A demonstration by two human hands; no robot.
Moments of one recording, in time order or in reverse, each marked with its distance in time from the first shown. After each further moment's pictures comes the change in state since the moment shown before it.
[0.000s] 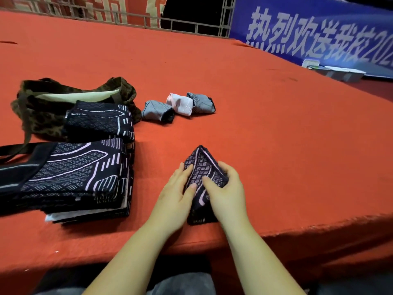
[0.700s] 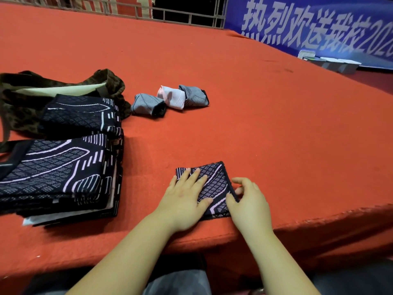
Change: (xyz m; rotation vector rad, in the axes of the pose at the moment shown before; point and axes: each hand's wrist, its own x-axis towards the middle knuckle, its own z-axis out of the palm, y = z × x) left_hand 0.016 0.001 0.028 0.638 -0.390 0.049; right_hand 0.001 0.036 -0.042 -0.410 0.056 0.002
